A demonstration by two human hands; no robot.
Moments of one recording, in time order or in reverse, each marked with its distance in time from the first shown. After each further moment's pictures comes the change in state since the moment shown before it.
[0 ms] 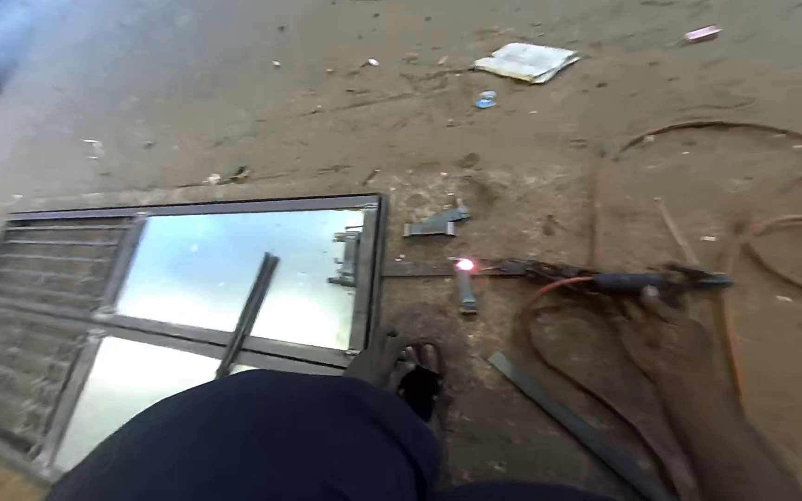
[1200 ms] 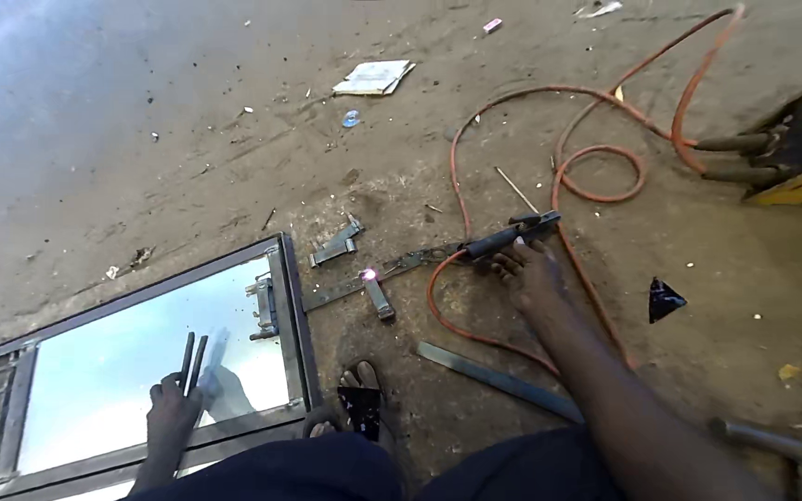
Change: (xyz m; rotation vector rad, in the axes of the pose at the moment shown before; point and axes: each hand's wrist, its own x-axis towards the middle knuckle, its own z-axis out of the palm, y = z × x) left_hand 0.030 -0.313 -0.103 0.264 0.701 -0.421; right_hand 0.008 -0.002 0.005 0.040 0.387 0.040
